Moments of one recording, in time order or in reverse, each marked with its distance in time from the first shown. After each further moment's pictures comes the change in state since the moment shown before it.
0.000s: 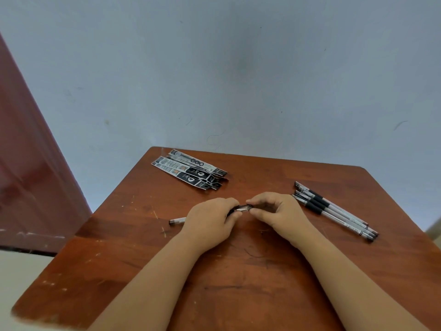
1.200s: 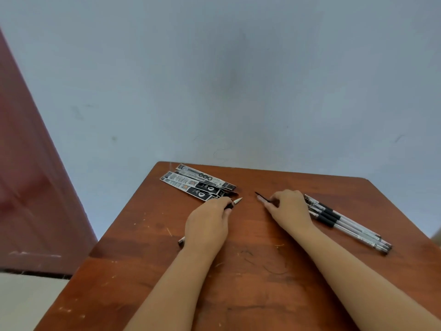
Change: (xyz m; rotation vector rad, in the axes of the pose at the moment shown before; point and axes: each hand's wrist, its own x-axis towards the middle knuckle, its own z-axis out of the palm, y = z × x) left_hand 0.002 -0.018 -0.014 -0.123 0.245 -0.234; right_hand 0.044 0.005 0.006 -0.773 0.218 0.194
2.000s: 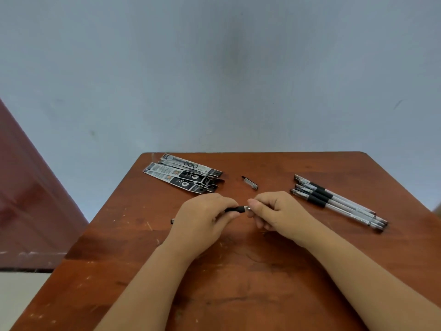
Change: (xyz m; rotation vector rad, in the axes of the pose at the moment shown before) left_hand -0.004 0.001 0.007 -0.072 -0.069 0.446; right_hand -0.042 0.005 -0.022 0.761 -0.391 -0.181
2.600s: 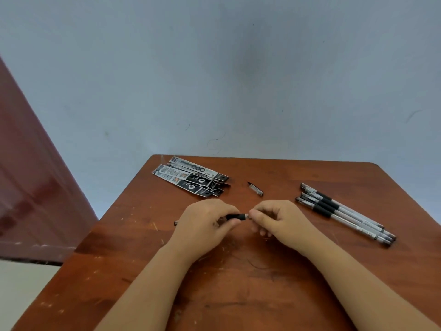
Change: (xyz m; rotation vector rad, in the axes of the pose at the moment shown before) left_hand -0.002 0.004 -0.001 0.003 -0.033 -0.081; right_hand 0.002 0.008 0.000 -0.070 -0.014 -0.090
